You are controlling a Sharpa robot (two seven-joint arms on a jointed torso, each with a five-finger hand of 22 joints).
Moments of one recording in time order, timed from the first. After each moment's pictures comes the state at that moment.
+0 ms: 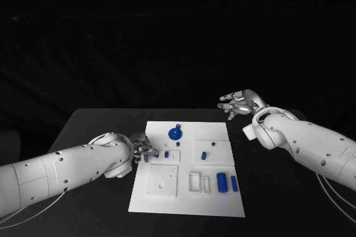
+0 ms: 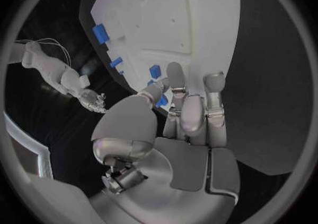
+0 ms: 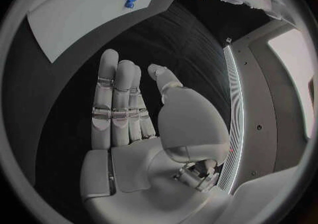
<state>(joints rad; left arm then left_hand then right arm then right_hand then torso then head) 1.29 -0.66 -0.20 1.31 -1.02 -0.20 -0.39 1.09 0.03 0.40 -0.14 0.31 1.17 0.08 0.12 0.48 1.47 -0.07 0.60 0.27 1.45 -0.11 1.33 0.94 0.08 1.33 -0.11 0.68 1.31 1.09 -0.73 0.29 1.18 -0.93 -0.41 0.03 1.23 -0.09 0.09 -0.10 0.60 0.99 0.11 0.06 0.06 1.28 -0.01 0.50 0.53 1.46 -0.07 0.51 0.78 0.10 1.47 -0.09 0.26 0.58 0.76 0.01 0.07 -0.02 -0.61</state>
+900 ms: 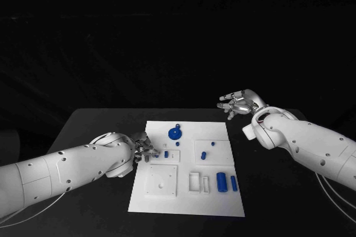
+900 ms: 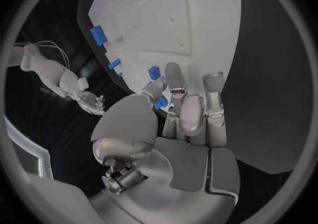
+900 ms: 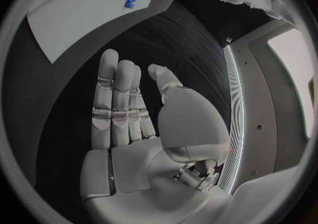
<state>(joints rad) 1.29 -0.64 -0.20 1.30 -1.04 -0.19 -0.40 1.12 0.01 0.35 -0.11 0.19 1.19 0.07 0.13 0.51 1.47 -0.07 0.60 0.28 1.45 -0.11 1.33 0.95 0.08 1.33 -0.11 0.67 1.31 1.09 -0.73 0.29 1.18 -0.93 -0.41 0.03 1.23 -0.09 0.09 -0.10 0.60 0.99 0.11 0.06 0.06 1.28 -0.01 0.50 0.53 1.46 -0.07 0.51 0.78 0.10 1.47 -0.09 0.26 0.58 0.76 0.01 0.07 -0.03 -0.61</state>
